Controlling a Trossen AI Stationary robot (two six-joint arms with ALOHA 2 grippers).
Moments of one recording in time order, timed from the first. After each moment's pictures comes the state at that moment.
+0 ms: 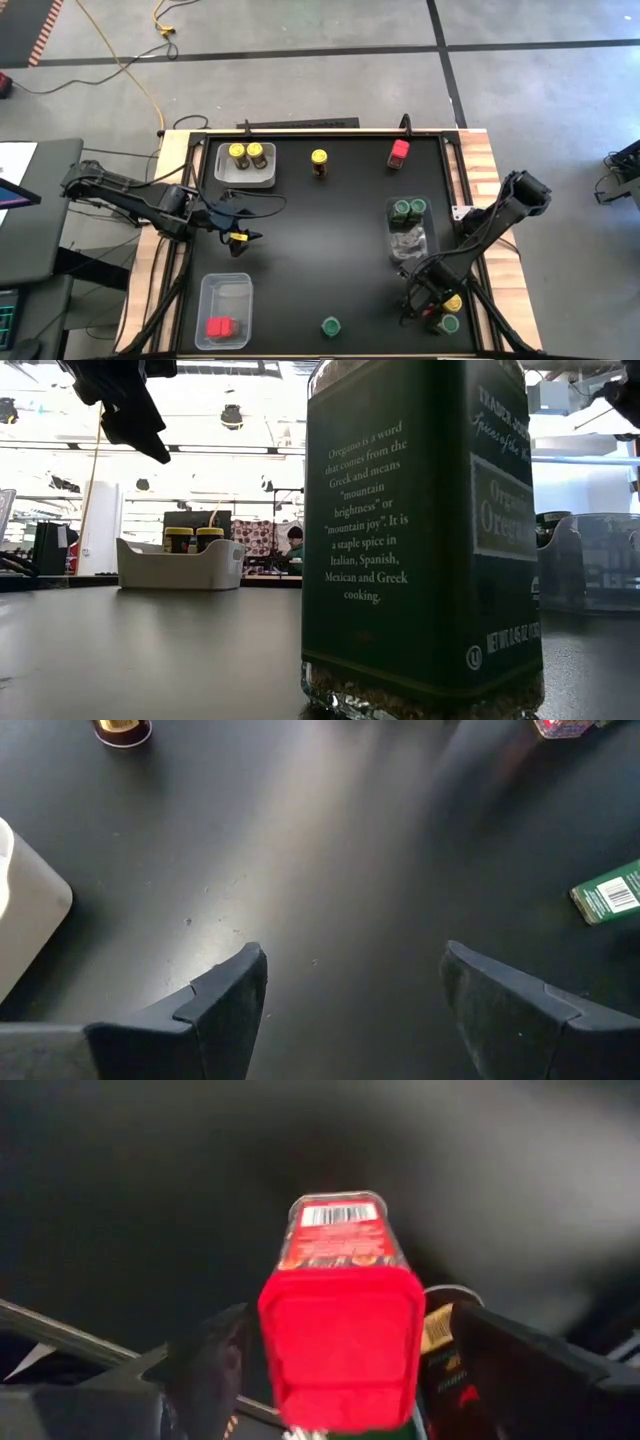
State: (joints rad) left arm -0.26 0.93 0.83 -0.69 -0.29 -0.58; right arm 0.74 1.58 1.09 -0.98 -0.16 1.77
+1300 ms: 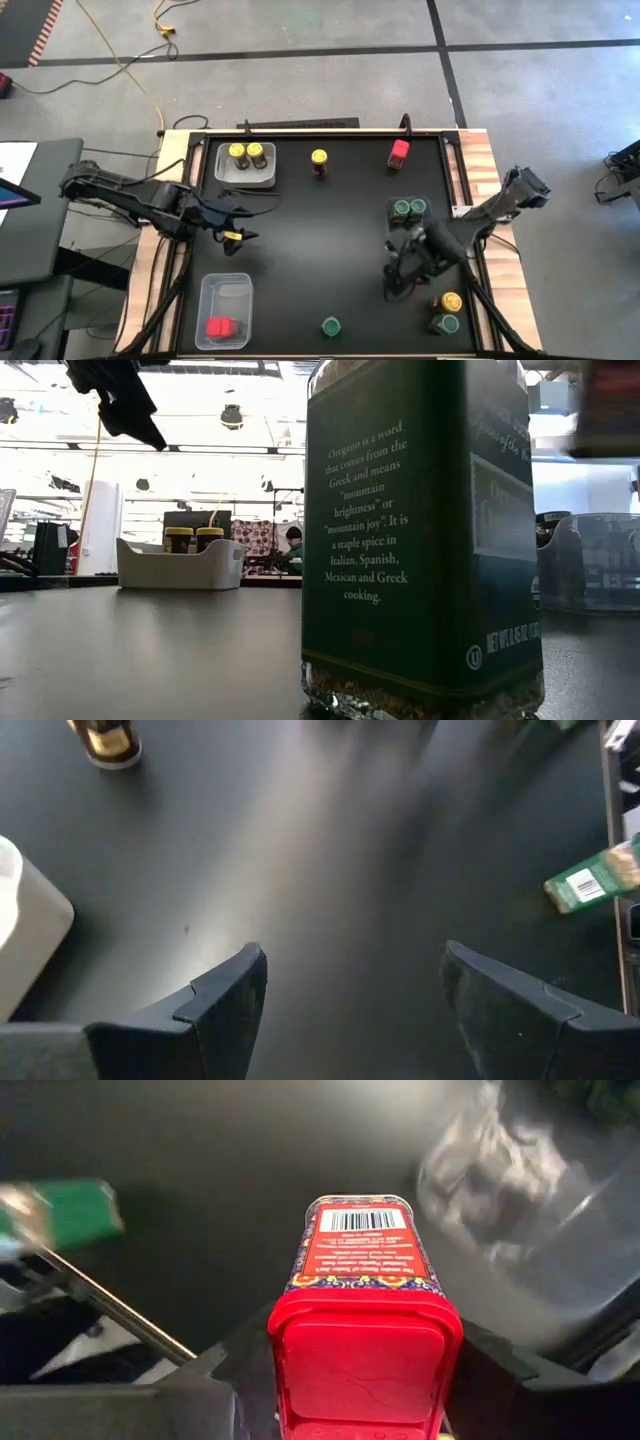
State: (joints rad) left arm -0.26 0.88 0.85 -0.73 -0.26 -0.53; right arm 0.54 1.56 1.49 -1.36 0.02 1.42
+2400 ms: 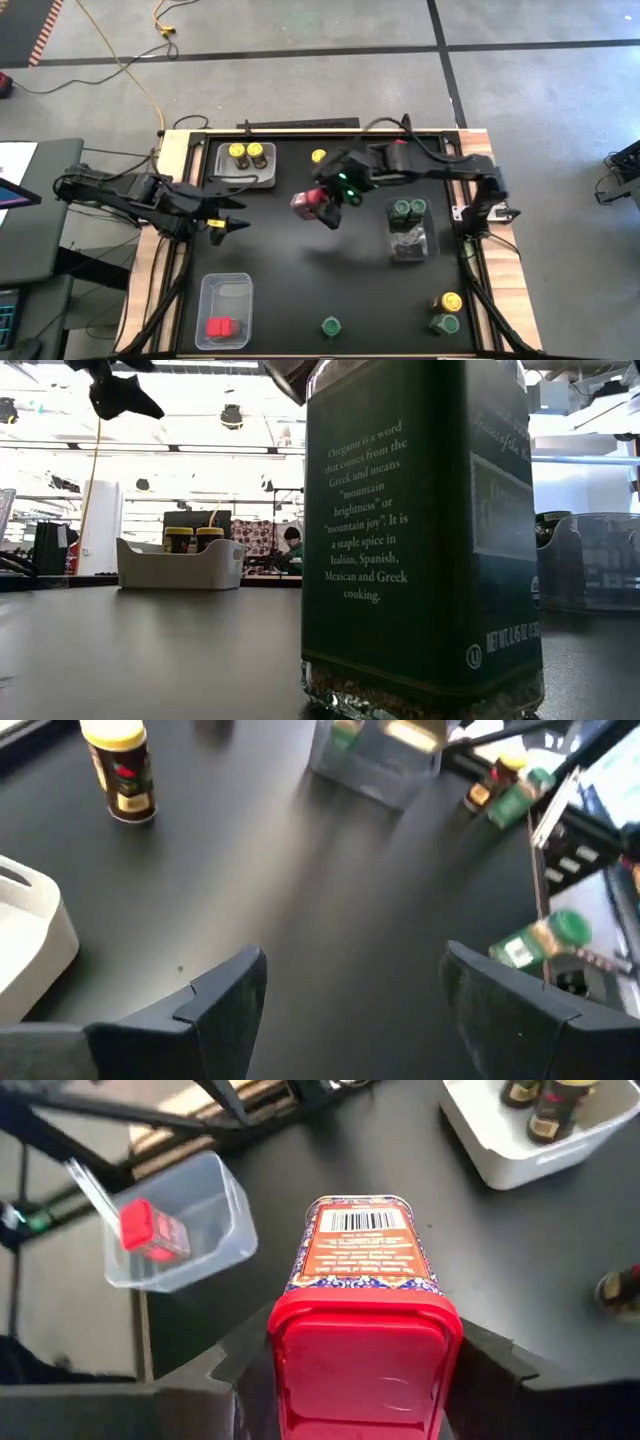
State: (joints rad) left arm -0.24 0.70 0.86 -0.71 -0.29 -0.57; right arm 0.02 1.84 2.08 -1.03 -0.03 0.40
